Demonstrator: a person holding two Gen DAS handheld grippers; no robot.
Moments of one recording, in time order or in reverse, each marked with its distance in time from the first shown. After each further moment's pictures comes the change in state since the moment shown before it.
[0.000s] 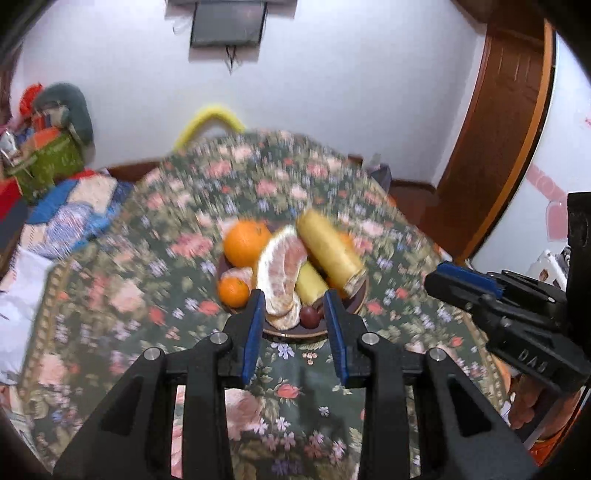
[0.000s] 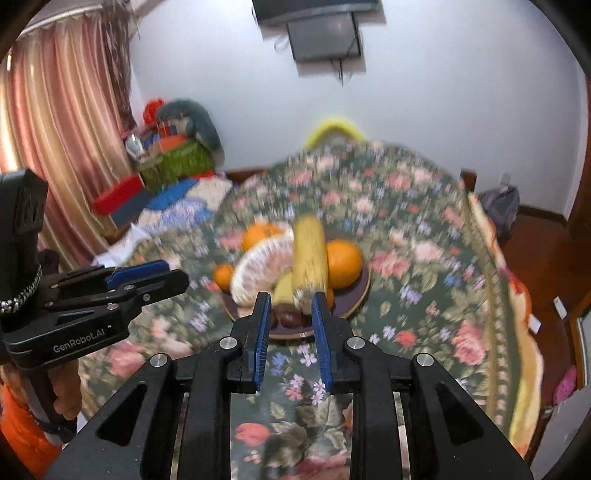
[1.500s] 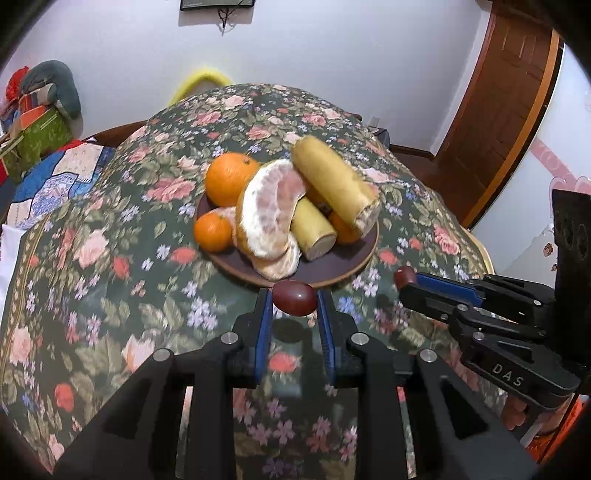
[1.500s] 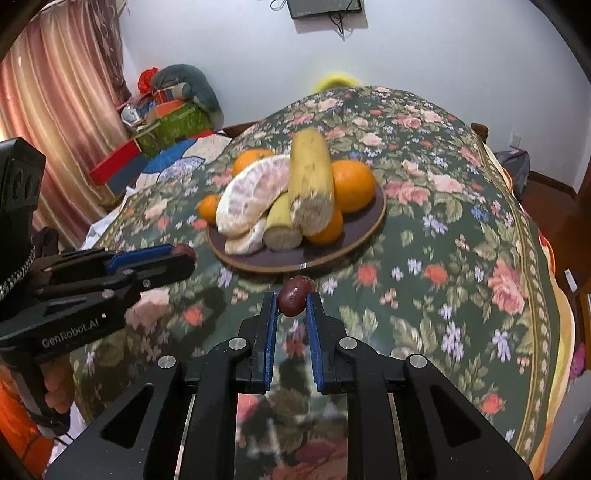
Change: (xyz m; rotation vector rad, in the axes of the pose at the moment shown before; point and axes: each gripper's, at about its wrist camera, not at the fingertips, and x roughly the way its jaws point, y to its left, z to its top) left arm 0.070 0.002 -0.038 0.001 0.174 -0.036; right arm 0.059 -0.012 -0.048 0.029 0.174 0.031
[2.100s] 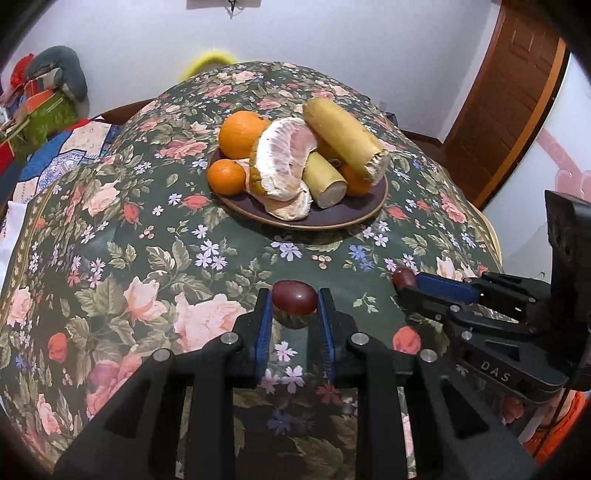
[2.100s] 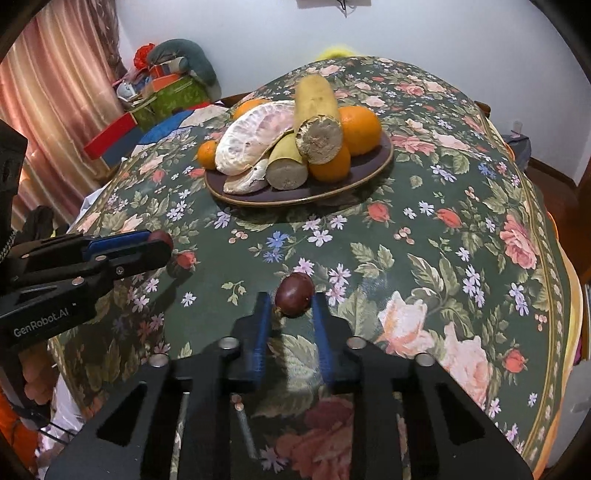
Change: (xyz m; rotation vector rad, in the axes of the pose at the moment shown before) left arm -0.004 0.008 -0.038 -0.027 0.064 0.028; right arm 0.011 0.006 -0.035 -0.013 0.097 -0.017
